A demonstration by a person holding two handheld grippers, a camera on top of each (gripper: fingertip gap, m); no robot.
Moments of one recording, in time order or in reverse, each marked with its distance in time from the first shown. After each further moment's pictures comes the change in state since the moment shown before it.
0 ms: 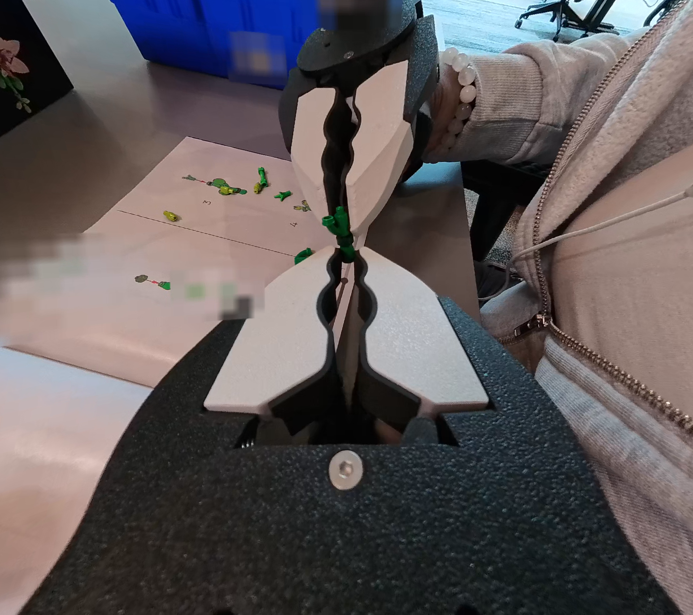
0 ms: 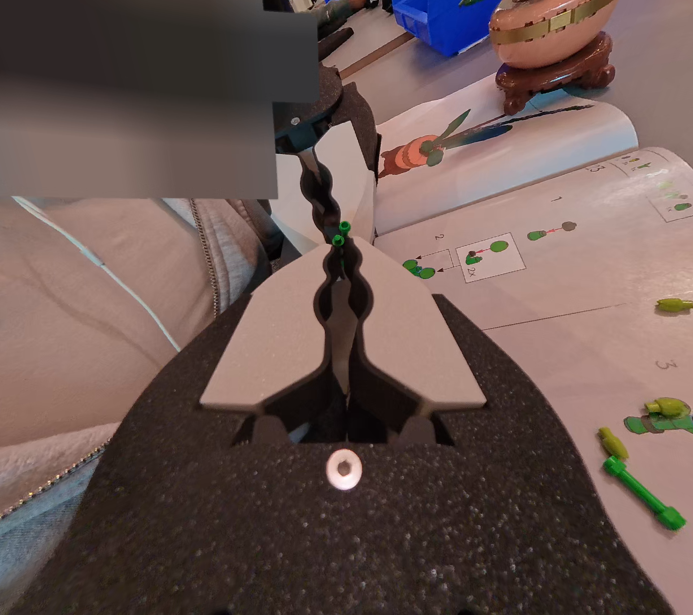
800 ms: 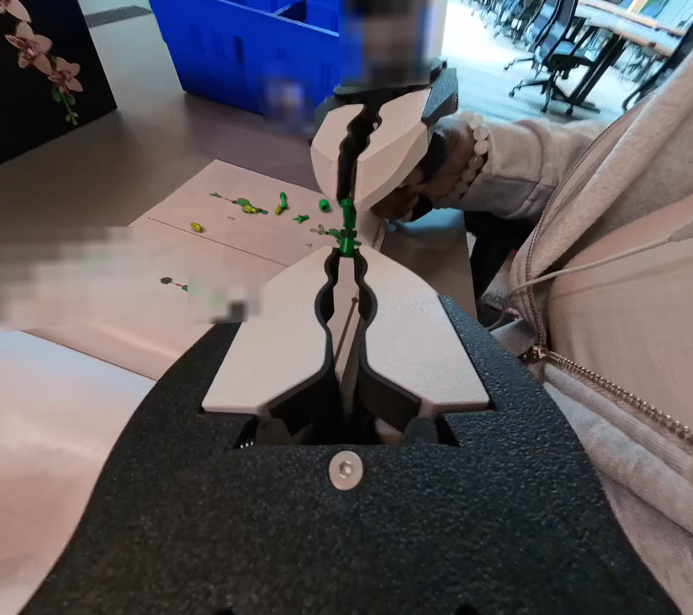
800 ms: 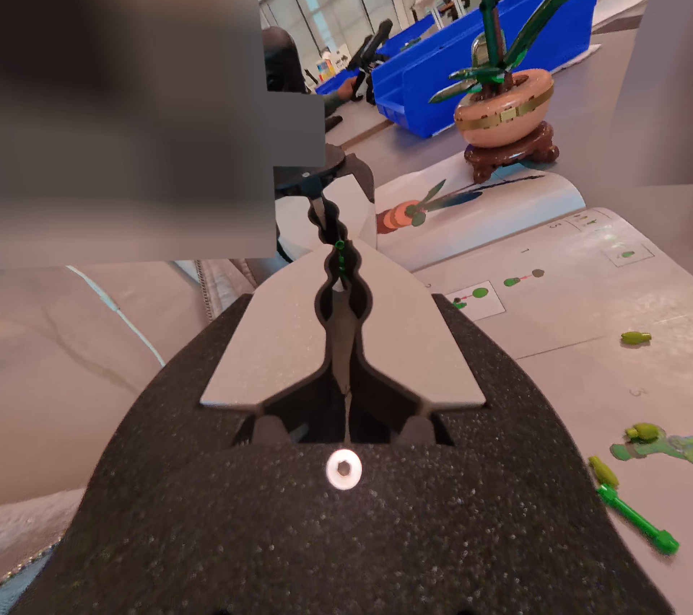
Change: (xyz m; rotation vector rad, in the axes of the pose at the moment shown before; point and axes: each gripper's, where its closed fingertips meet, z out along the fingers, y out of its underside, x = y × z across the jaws) left arm -0.011 -0.015 -0.009 0.135 -0.021 -0.090; right arm 0.001 -0.031 -0.006 0.206 0.033 0.002
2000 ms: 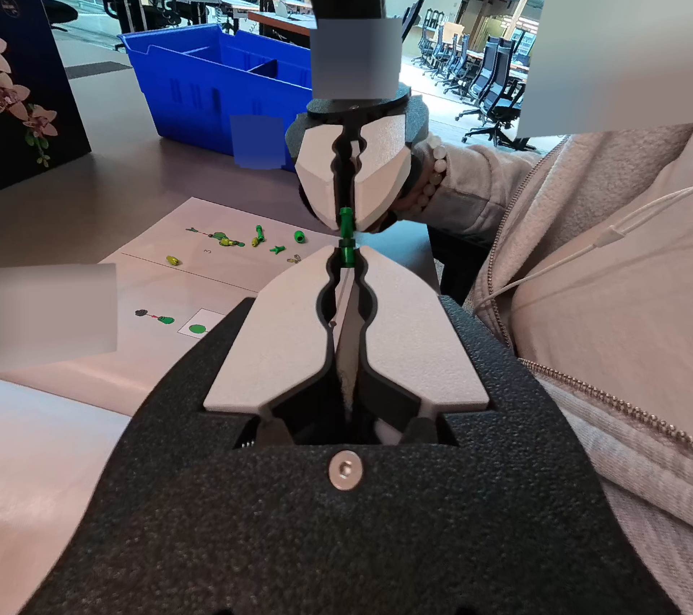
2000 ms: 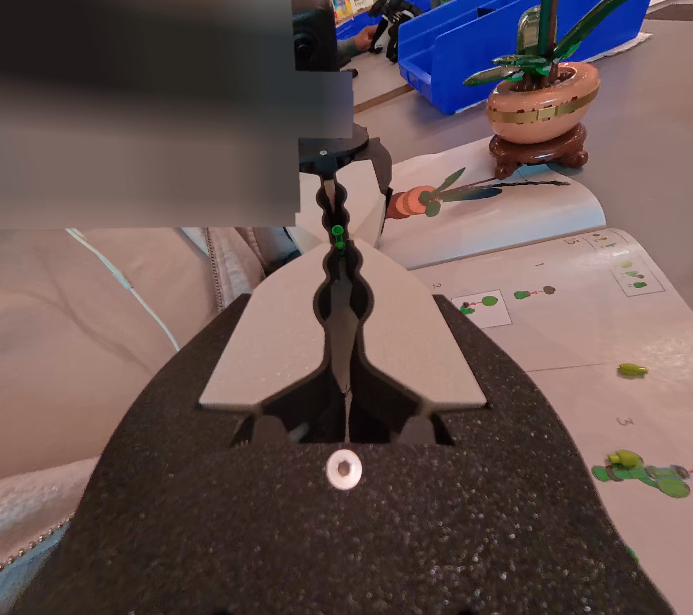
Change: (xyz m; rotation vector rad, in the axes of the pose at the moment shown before) left arm 0.013 -0.013 -0.004 0.110 0.095 -0.002; right arm -0.013 0.002 0.003 -0.137 -0.032 -0.112
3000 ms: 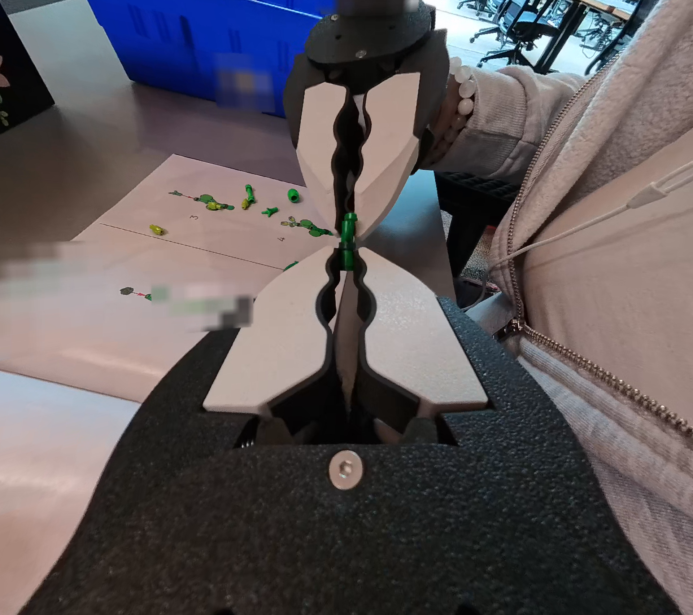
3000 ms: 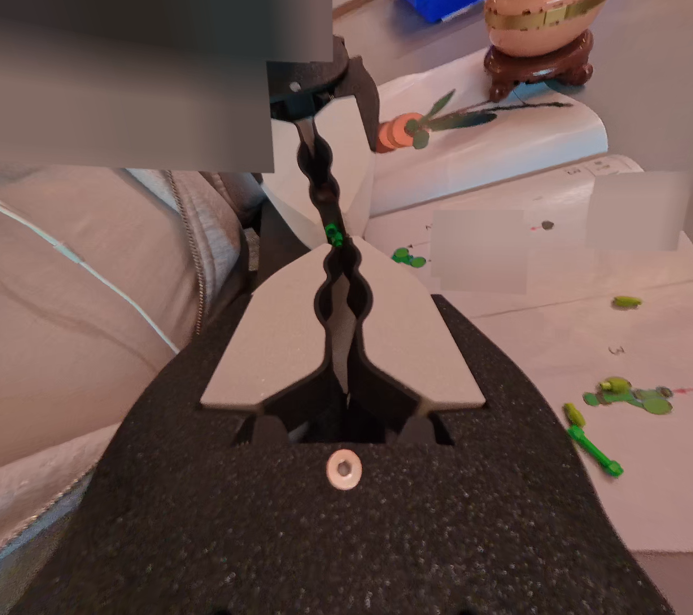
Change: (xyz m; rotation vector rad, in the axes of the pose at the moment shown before) left arm 0.001 0.022 0.005 -0.176 -0.004 0.039; right arm 0.005 0.033 -0.002 -0.202 0.098 0.008
